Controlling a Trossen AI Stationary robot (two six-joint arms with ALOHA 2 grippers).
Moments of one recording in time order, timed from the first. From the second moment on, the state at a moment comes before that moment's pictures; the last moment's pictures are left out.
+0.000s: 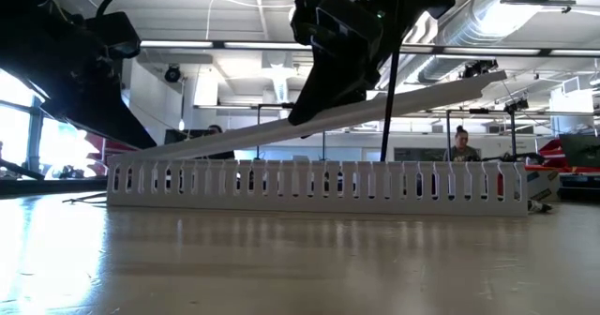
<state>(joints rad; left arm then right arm) -0.58 1.32 0.47 -0.15 -0.75 -0.89 0.15 1.84 1.21 -0.26 0.06 0.26</state>
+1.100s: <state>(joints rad) -0.40 1.41 0.53 0.26 -0.51 -0.49 0.16 1.90 1.21 -0.26 0.07 0.25</state>
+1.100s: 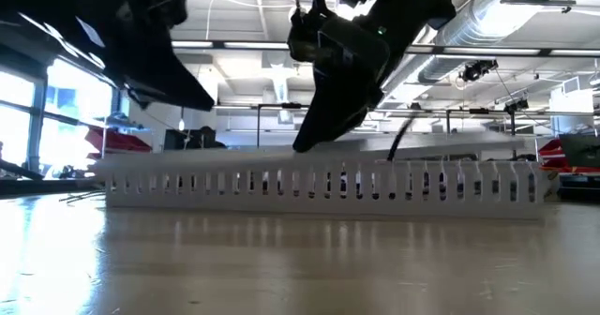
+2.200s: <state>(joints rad) -0.68 1.22 0.59 0.04 -0.82 -0.42 0.32 1.81 1.17 -0.02 0.02 -0.02</state>
